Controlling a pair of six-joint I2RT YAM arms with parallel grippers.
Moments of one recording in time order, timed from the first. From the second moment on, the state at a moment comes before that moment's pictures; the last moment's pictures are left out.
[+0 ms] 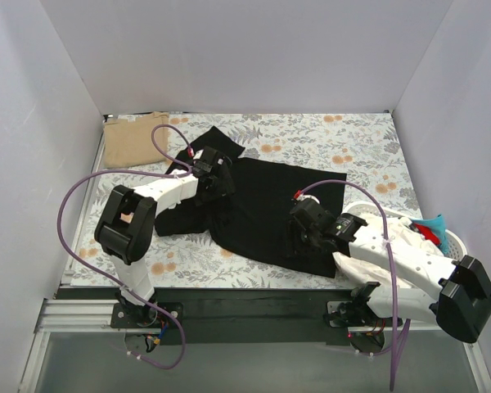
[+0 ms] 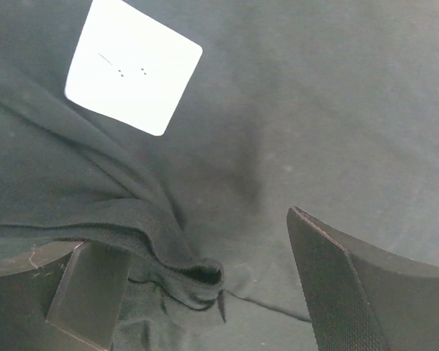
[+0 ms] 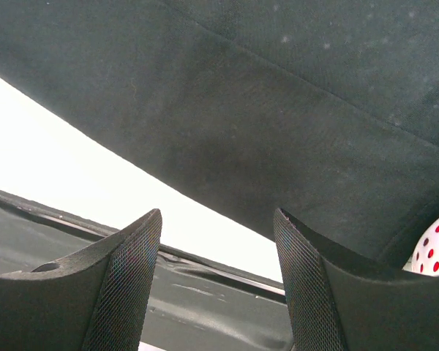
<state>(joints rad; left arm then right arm) -0.49 1.82 1.20 -0.40 -0.14 -0.77 0.85 1.13 0.74 -0.68 0.07 0.65</state>
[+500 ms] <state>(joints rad) -0.49 1.68 1.16 -0.44 -0.23 -0.71 0.85 1.15 0.74 -0.68 0.07 0.65</state>
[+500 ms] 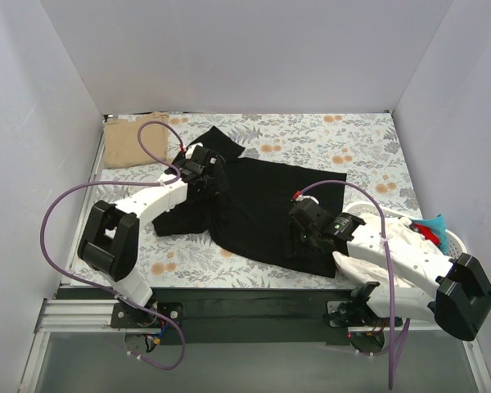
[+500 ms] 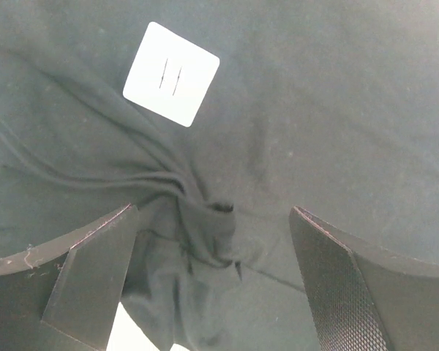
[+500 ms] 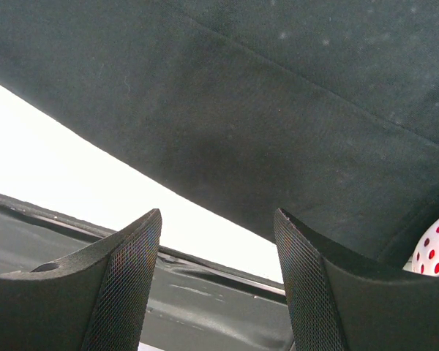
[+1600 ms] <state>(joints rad) -0.48 1.46 0.90 -0.31 -0.24 -0.76 0.85 1.11 0.72 -0.69 0.07 0.66</state>
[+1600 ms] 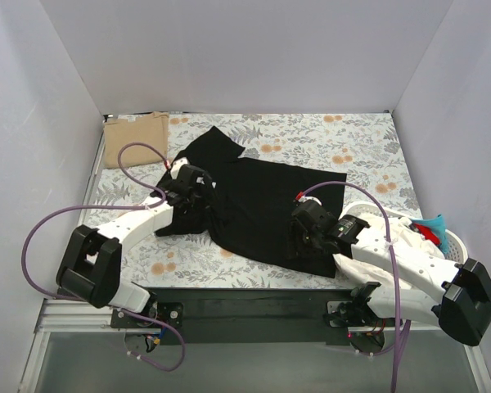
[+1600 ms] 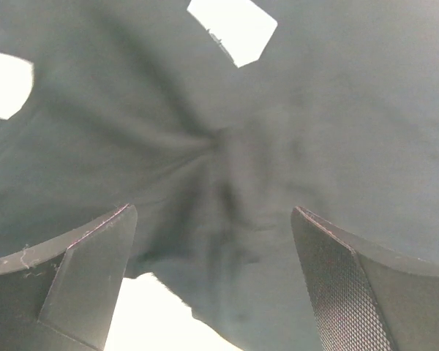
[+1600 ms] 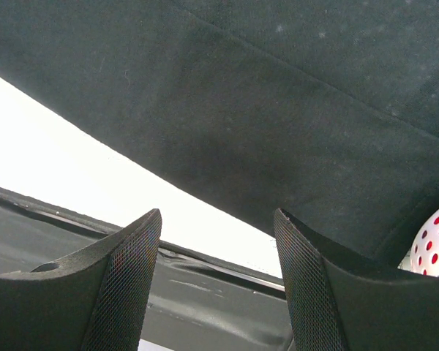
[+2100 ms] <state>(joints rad) -0.22 1.43 0.69 -0.22 -0.23 -0.78 0.85 1.11 0.72 -0.69 0.07 0.66</state>
